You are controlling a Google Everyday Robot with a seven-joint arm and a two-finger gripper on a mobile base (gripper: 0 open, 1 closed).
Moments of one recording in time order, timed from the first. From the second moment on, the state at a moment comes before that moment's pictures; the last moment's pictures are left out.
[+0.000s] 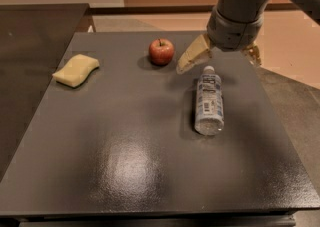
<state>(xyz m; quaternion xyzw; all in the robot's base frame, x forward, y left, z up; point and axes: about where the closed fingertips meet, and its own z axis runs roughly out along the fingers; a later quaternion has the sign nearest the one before) 0.539 -0.146 0.904 -0.07 1.00 0.01 0.07</state>
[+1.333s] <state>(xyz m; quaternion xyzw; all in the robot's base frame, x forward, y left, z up) 0.520 -0.129 0.858 0.02 1.00 -0.04 0.03</state>
